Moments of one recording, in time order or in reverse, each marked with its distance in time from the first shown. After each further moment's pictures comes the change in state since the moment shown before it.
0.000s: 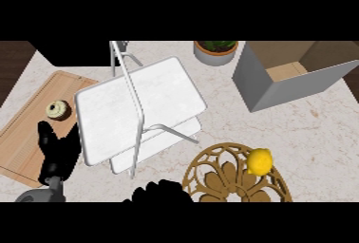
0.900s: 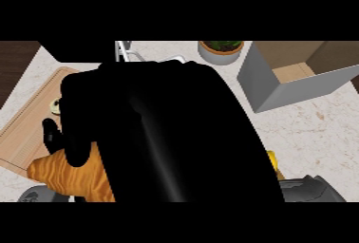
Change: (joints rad) left arm -0.023 -0.014 -0.010 0.000 -0.012 -0.010 -0.003; right arm -0.642 0.041 -0.630 -0.002 -0.452 0.200 0.179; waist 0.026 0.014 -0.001
